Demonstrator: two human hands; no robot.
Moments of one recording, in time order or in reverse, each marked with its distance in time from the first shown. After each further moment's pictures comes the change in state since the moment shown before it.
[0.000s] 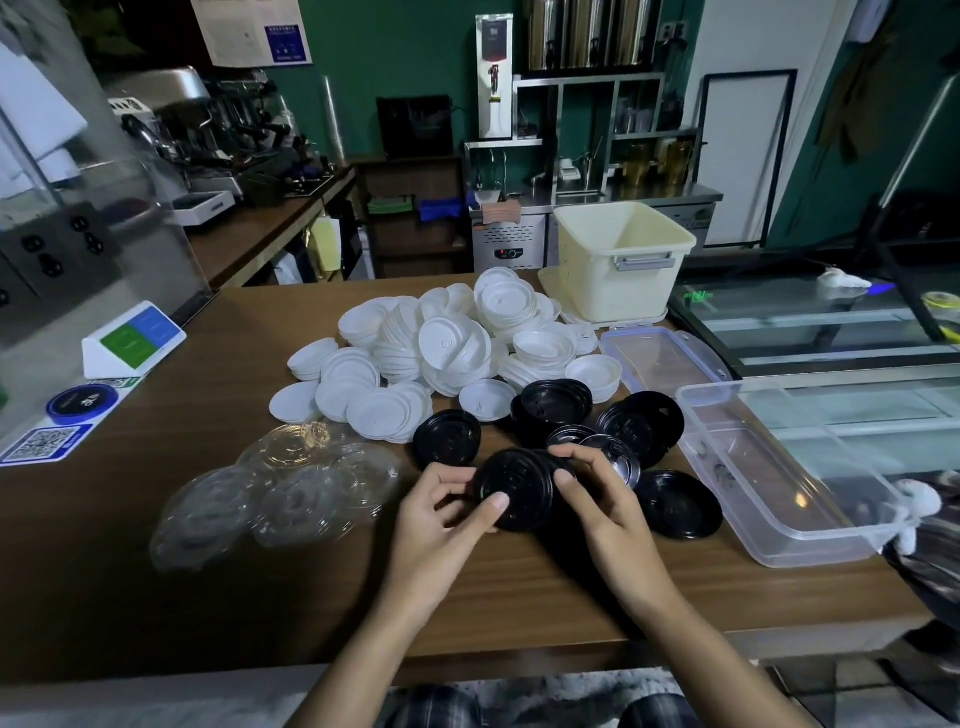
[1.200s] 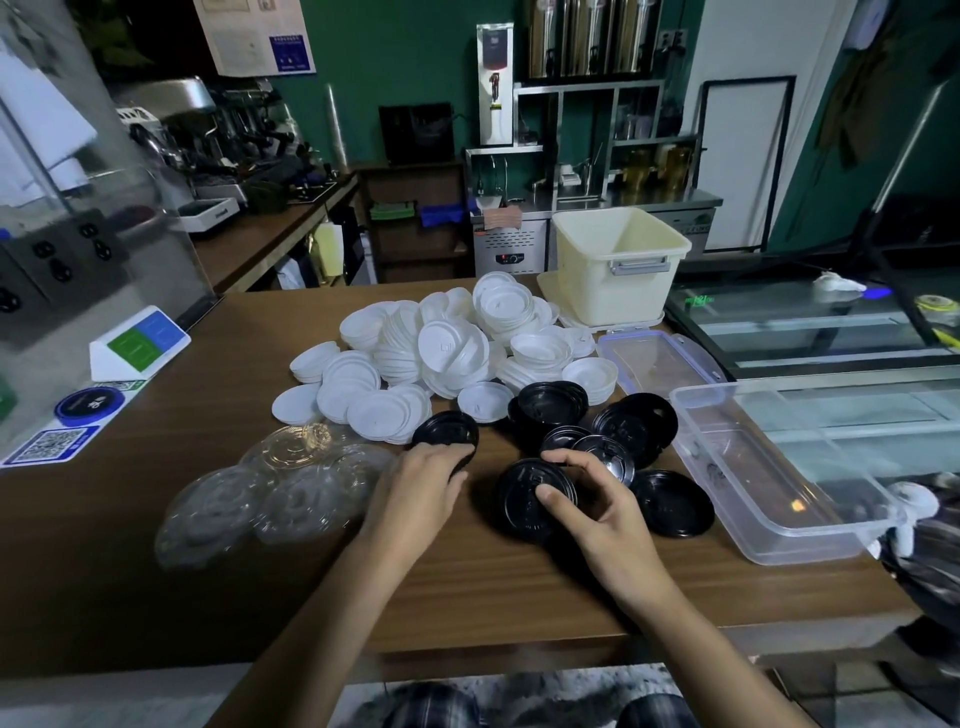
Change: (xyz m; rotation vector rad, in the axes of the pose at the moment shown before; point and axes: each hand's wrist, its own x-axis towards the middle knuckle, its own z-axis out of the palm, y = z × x) left_hand 0.051 0.006 -0.026 1.169 -0.122 0.495; right_hand 0.000 0.004 -0.005 0.023 -0.029 -0.032
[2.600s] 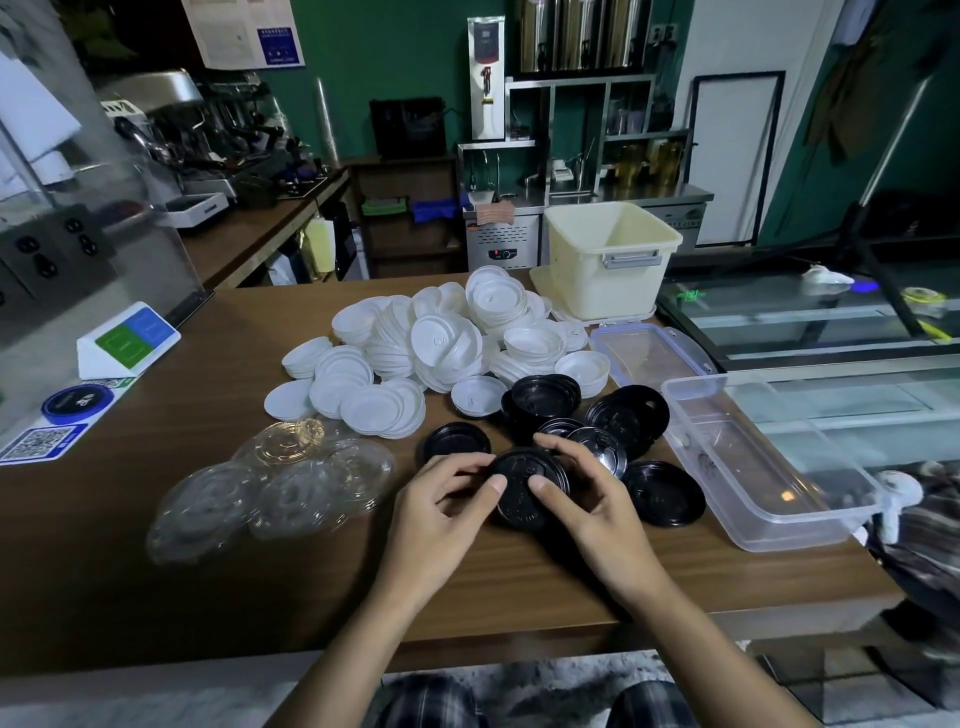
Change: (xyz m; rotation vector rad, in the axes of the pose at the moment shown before) left_hand -0.034 0.047 0.002 -0.961 0.082 -0.326; right_hand -0.003 -0.007 0.001 -0.001 -0.046 -0.028
